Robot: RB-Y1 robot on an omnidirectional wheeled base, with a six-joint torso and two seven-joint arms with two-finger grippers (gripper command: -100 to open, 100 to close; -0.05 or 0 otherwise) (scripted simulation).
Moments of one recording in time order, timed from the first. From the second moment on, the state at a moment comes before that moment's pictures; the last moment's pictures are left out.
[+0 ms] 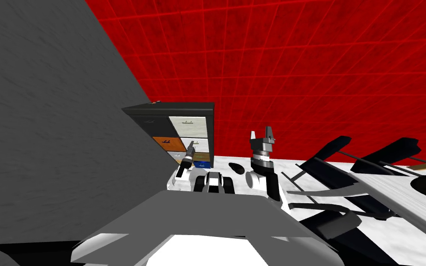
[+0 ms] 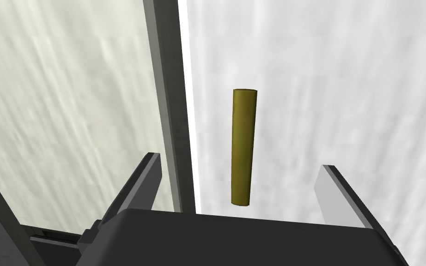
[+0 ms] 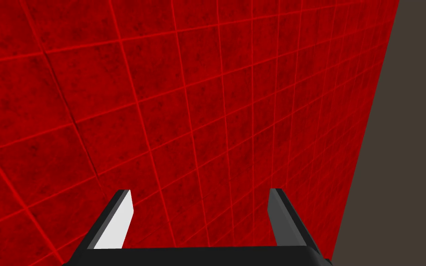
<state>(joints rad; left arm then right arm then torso) 0.23 0.07 -0.08 -1.56 -0.04 -0.35 0.04 0.46 0.02 0.05 -2.28 -0.03 -0.39 -0.13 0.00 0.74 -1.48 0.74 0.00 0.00</state>
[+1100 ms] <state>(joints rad) 0.15 0.25 0.11 -1.42 0.04 -0.38 0.17 0.46 0.02 0.05 -2.28 -0.03 -0.39 -0.13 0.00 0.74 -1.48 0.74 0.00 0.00</state>
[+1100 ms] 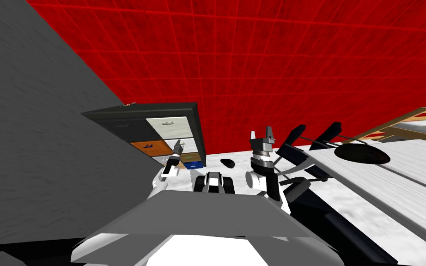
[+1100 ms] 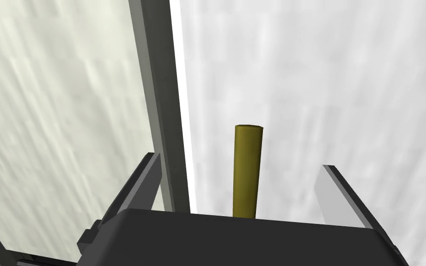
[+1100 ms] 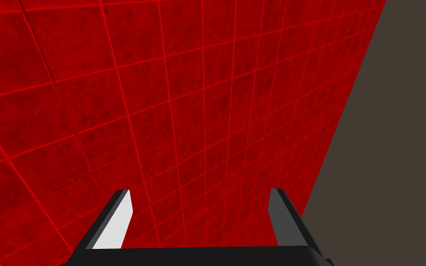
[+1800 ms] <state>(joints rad) 0.22 0.12 -0.03 -1.53 -0.02 -0.36 0.08 0.46 0.02 0.05 -2.28 -0.03 -0.39 -0.13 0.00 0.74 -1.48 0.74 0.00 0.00</state>
